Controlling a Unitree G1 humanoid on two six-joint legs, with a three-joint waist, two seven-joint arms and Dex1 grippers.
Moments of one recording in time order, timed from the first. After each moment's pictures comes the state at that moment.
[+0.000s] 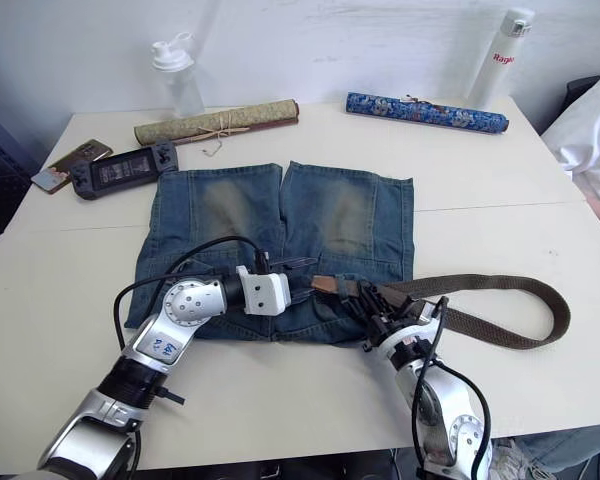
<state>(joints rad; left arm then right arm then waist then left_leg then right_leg) -0.47 0.39 -0.29 0.10 0.21 -0.33 -0.65 0.08 0.06 -0.23 -0.30 1.95 0.62 -0.36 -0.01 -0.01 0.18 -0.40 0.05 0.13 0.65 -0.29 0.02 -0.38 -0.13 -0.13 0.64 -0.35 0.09</state>
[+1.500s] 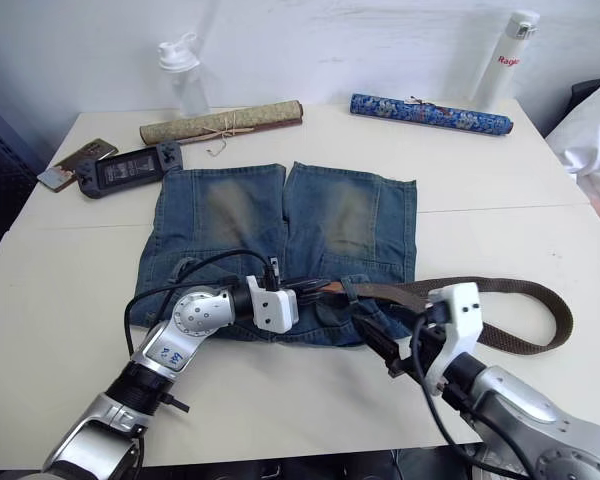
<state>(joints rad) -0.45 0.37 -0.34 0.11 0.23 -0.42 -0.63 0.25 -0.76 -0.16 -0.83 1.17 0.72 -0.02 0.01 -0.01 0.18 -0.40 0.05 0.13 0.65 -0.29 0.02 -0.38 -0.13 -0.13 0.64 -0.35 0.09</state>
